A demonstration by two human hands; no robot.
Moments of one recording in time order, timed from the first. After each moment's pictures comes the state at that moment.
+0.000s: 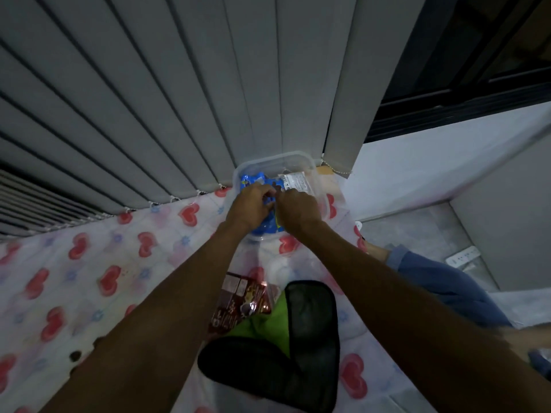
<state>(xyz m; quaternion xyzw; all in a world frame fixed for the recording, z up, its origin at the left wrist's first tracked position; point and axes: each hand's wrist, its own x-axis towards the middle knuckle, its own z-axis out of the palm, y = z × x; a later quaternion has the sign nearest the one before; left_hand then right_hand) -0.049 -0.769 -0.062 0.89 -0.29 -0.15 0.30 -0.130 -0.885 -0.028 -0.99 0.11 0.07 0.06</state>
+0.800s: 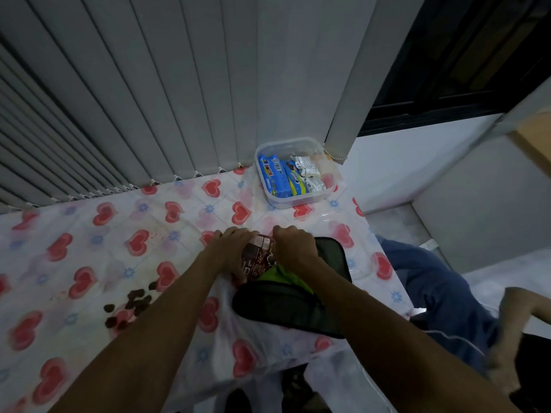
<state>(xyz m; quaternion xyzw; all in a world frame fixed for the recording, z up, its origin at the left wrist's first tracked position) -0.154 -0.564 -0.085 0.86 -0.44 -0.24 -0.07 -0.269 -0.722 -0.028 -0.99 0.13 0.09 0.06</state>
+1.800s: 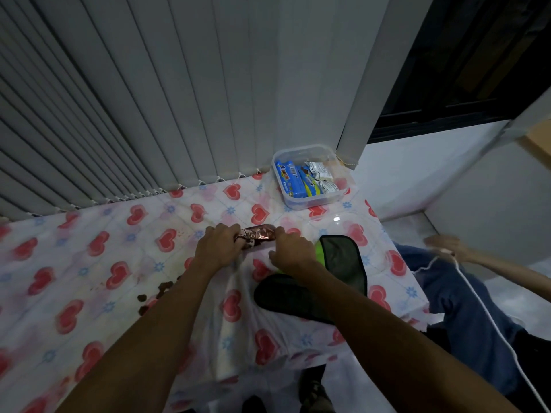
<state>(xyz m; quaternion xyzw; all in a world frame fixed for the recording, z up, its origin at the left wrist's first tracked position) -0.157 -0.497 -0.053 0.94 -0.29 -0.14 0.11 -0.279 -0.660 -0.004 -0.96 0.20 0.12 0.16</state>
